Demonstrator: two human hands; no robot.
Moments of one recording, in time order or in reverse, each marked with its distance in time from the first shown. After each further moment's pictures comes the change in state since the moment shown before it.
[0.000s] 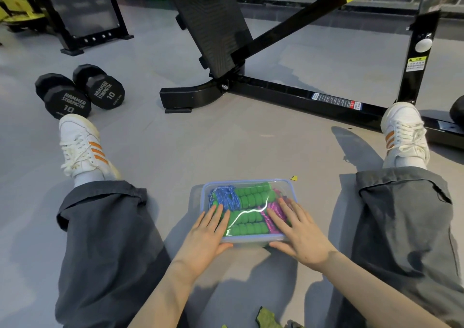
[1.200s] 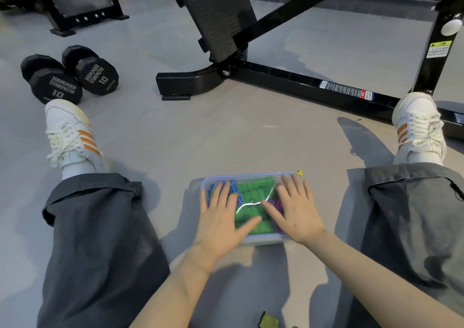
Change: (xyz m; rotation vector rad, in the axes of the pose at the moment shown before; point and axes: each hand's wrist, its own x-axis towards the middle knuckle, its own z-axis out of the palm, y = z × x) left_hand 0.044 0.023 -0.008 -0.235 -0.077 -0.328; right_hand 0.051 -0.012 -0.011 0.224 0.124 0.283
